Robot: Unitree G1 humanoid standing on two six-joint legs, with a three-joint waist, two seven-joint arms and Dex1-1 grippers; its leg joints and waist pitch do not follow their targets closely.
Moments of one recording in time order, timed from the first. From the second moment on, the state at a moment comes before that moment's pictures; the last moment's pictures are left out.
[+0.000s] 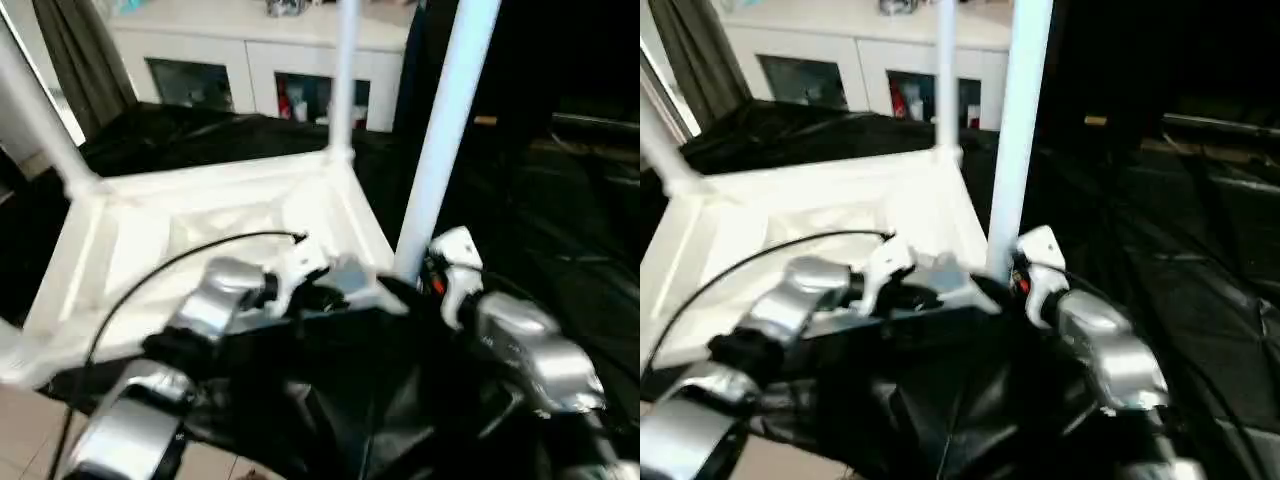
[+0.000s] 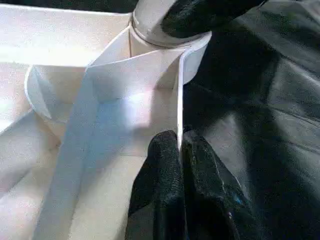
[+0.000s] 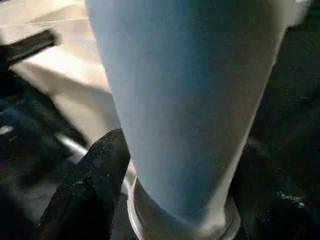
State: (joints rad) left arm -0.66 0.23 -0.26 0.74 0.03 0.08 -1.19; right arm -0.27 -0.34 0.08 0.13 0.20 0.41 0.74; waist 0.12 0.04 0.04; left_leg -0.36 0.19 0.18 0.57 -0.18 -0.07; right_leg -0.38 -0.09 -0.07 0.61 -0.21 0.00
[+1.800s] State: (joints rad) left arm -0.67 0.20 -0.27 0.74 0.04 0.08 -1.08; right arm -0.36 -0.25 0.05 0.25 0.18 0.39 0.59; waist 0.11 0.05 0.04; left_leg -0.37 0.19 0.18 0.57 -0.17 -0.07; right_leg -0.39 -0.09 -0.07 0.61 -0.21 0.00
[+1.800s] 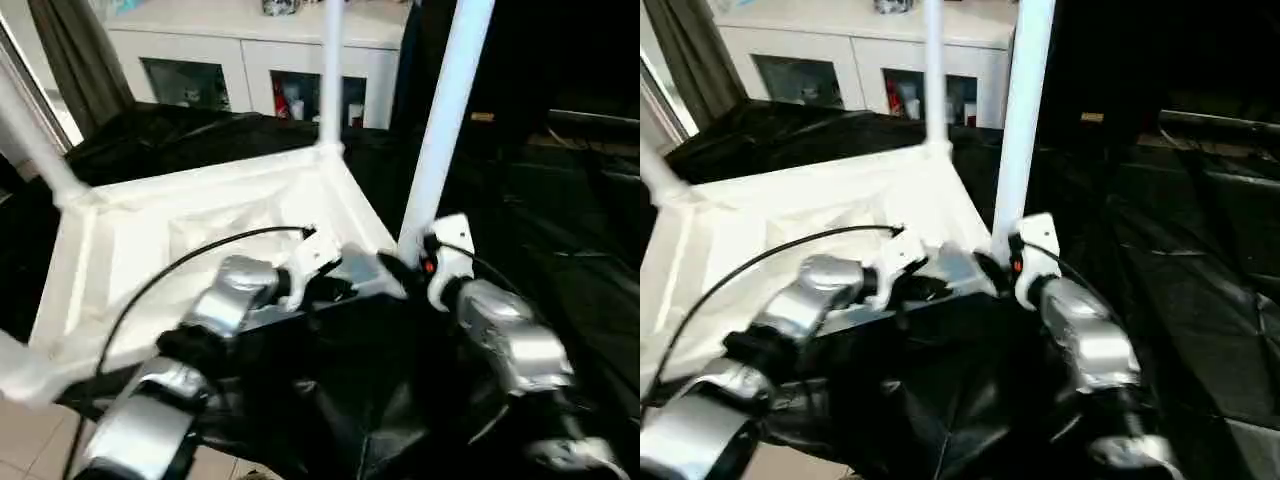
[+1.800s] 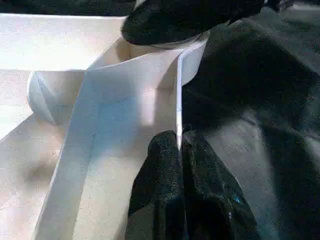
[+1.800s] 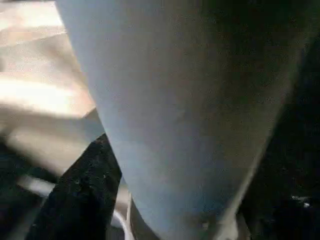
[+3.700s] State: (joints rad) left arm -0.79 0.07 -0.29 0.97 0.09 -0.04 -0.89; right arm -0.28 -0.18 -0.03 0.14 0.10 0.43 0.32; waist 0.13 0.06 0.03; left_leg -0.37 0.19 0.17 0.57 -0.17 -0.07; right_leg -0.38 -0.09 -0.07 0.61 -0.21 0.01
